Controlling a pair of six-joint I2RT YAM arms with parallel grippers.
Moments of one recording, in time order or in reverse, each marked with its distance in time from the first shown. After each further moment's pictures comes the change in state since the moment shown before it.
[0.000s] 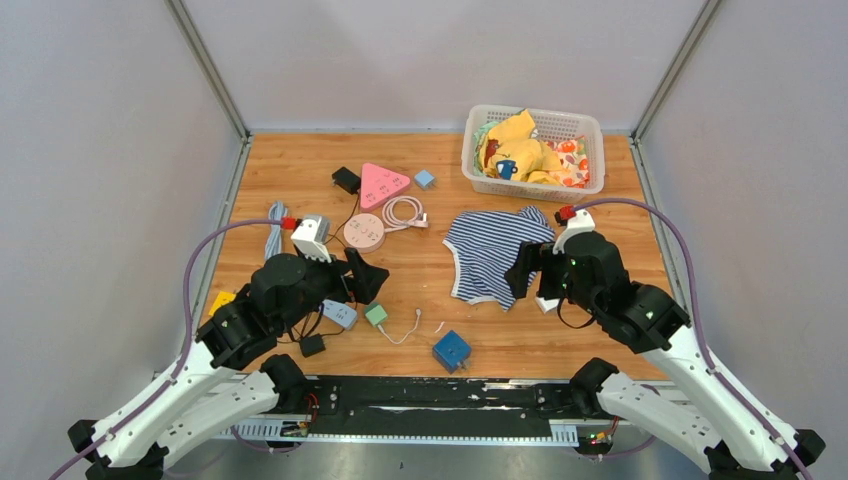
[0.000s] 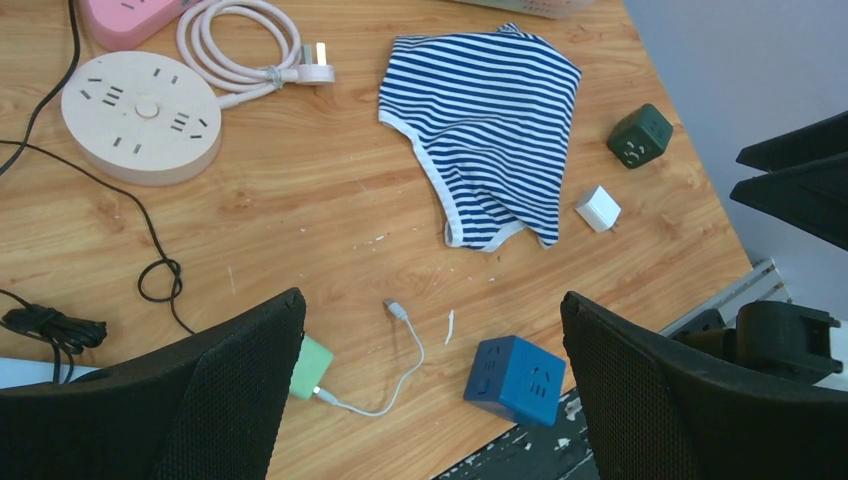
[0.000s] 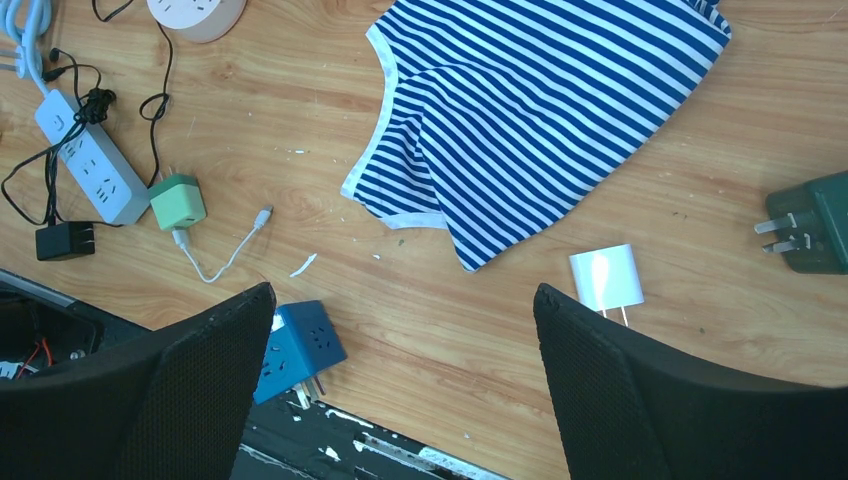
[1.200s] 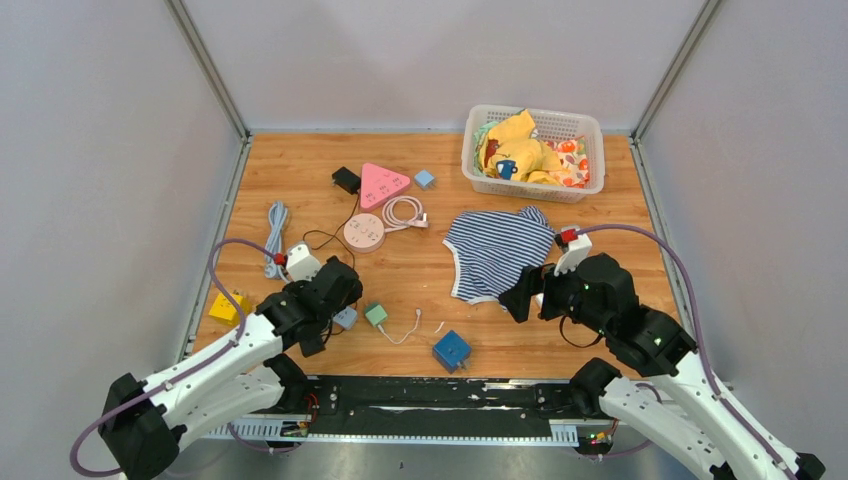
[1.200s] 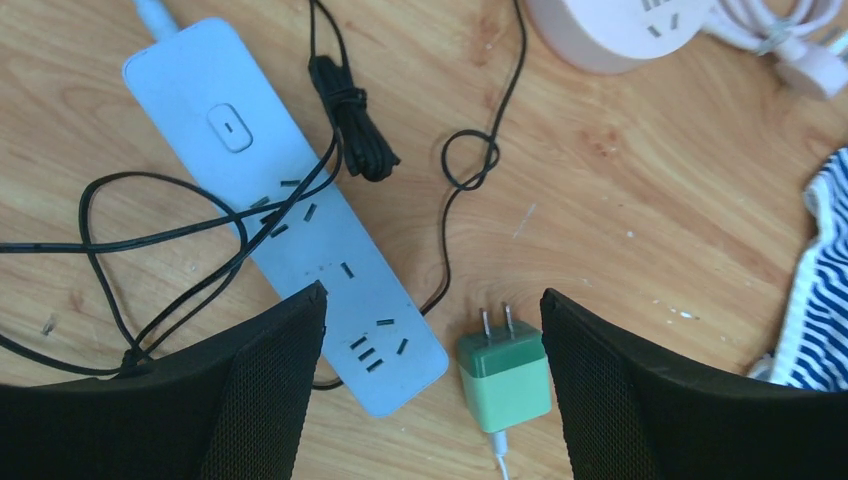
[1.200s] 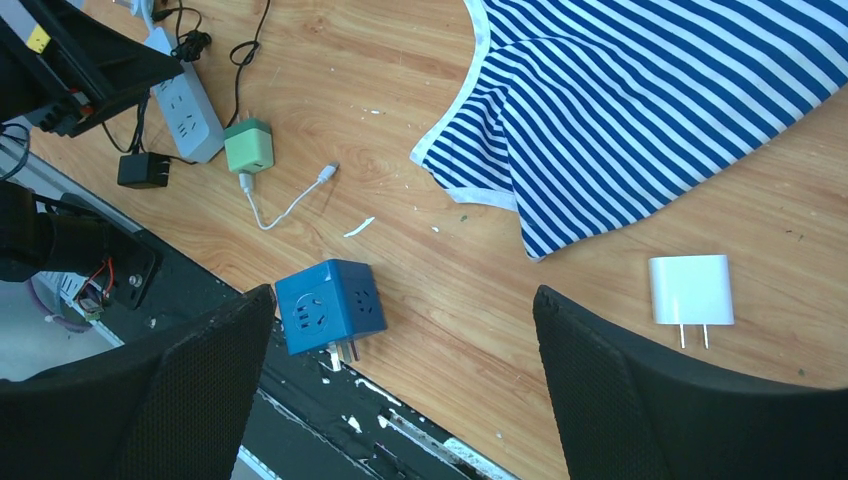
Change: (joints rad) left arm 0.087 0.244 -0.226 -0.152 -0.421 -0.562; right arm 0.001 -0.156 -0.154 0.078 -0.187 -0.028
